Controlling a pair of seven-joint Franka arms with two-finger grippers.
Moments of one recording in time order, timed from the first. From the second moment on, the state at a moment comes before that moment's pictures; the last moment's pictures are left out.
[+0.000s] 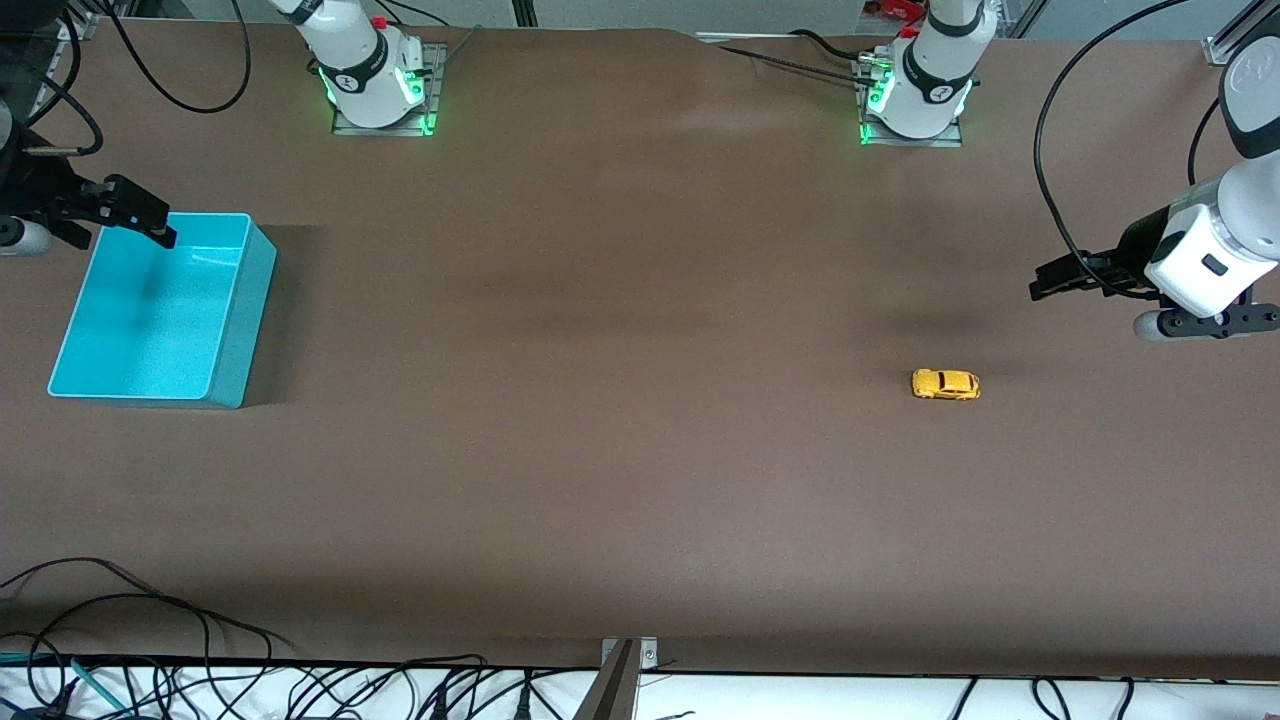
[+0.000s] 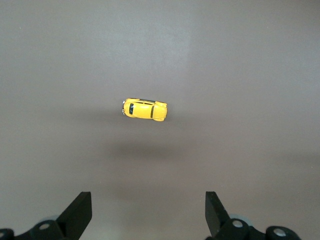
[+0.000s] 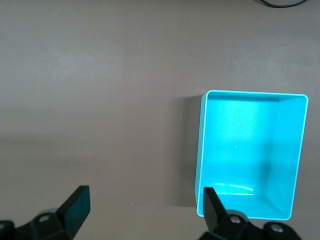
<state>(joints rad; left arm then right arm) 0.05 0.07 -0.03 -1.73 -0.10 1.67 -0.07 -0.02 -0.07 -0.02 -1.75 0.00 1.69 -0.06</state>
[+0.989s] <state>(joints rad) 0.05 0.08 -0.03 -1.73 -0.04 1.67 -0.07 -0.02 -0.07 -0.03 -1.75 0.00 1.69 -0.06</state>
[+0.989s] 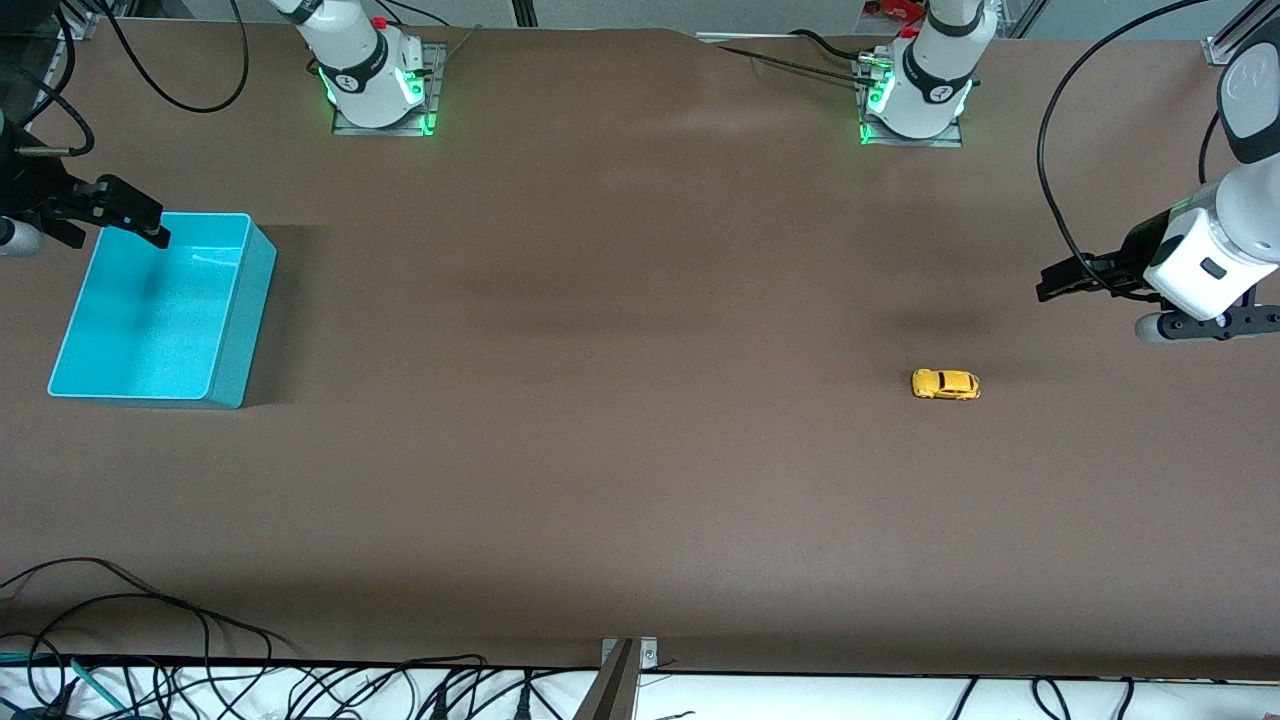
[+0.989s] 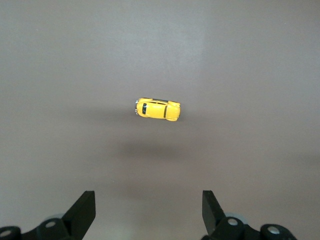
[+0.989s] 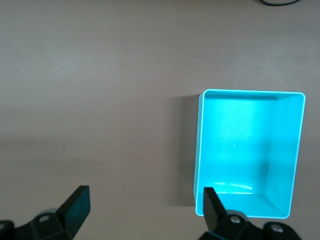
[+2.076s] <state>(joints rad) 0.05 0.08 -0.03 -1.73 -0.01 1.67 -0.08 -0.02 -0.07 -0.03 -1.74 -0.01 1.68 -0.06</state>
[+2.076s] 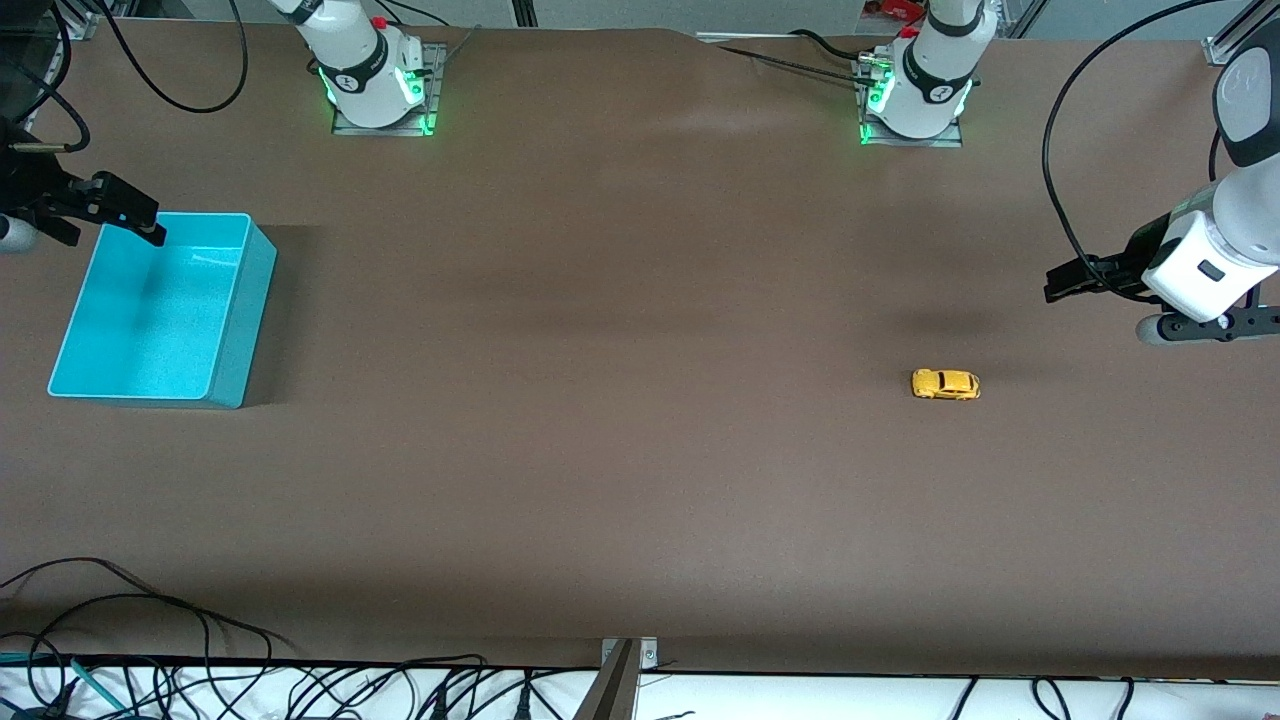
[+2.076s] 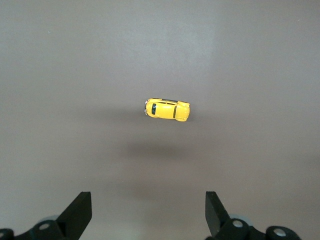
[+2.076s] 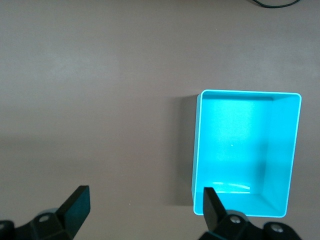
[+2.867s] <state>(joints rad) 0.05 0.10 -0.03 -1.73 -0.01 1.67 -0.09 -0.01 -0.08 -0.08 -1.73 -0.01 1.66 -0.08</state>
